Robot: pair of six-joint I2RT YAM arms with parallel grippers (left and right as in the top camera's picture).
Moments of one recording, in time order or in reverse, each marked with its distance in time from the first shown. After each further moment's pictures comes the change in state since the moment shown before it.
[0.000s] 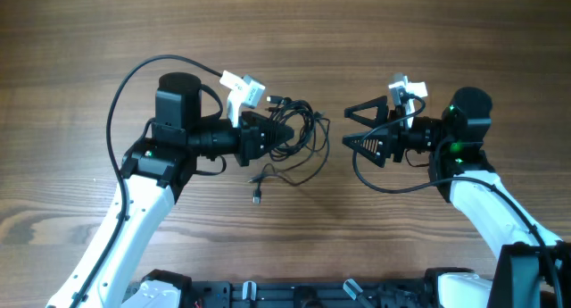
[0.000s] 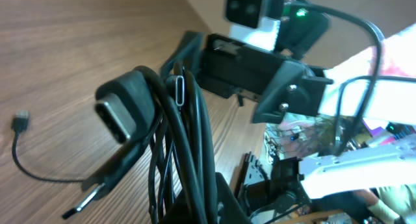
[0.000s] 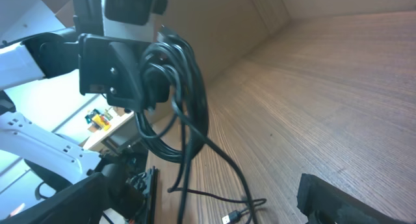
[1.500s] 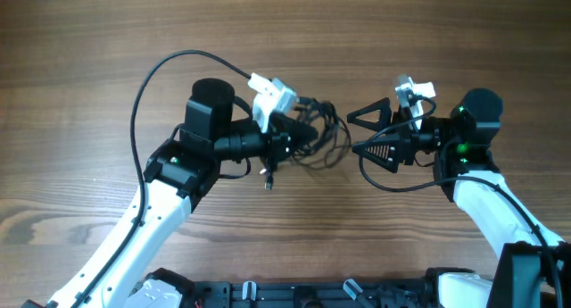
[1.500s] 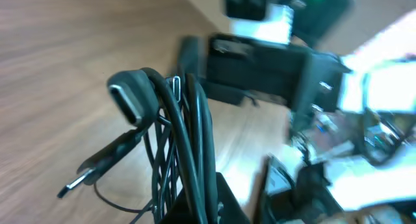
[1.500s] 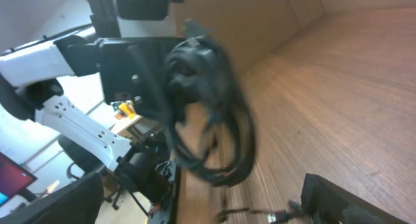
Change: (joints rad) left arm -0.178 0.000 0.000 0.105 -0.166 0.007; right arm -0.035 0.000 0.000 0.103 -0.150 0.088
